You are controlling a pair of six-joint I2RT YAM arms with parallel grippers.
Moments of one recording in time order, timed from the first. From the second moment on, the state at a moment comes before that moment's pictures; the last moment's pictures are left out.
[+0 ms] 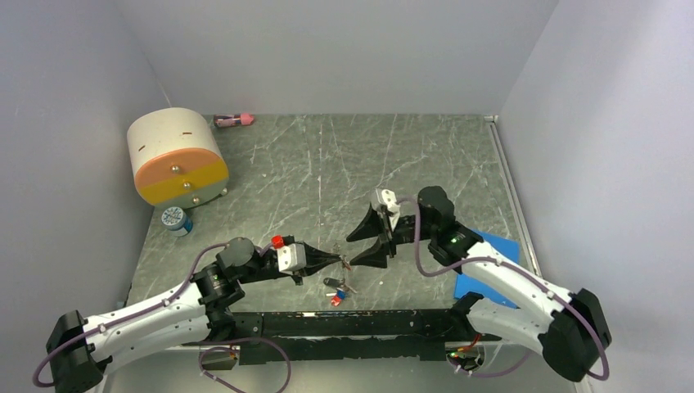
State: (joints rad) left arm -1.01 0.67 0.36 0.38 0.40 0.12; right arm 0.66 1.02 0.61 0.18 -1.04 0.01
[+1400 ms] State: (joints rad) left arm -1.01 0.66 0.38 0.29 0.37 0.12; right arm 0.75 1.02 0.63 0.13 -0.96 -0.03
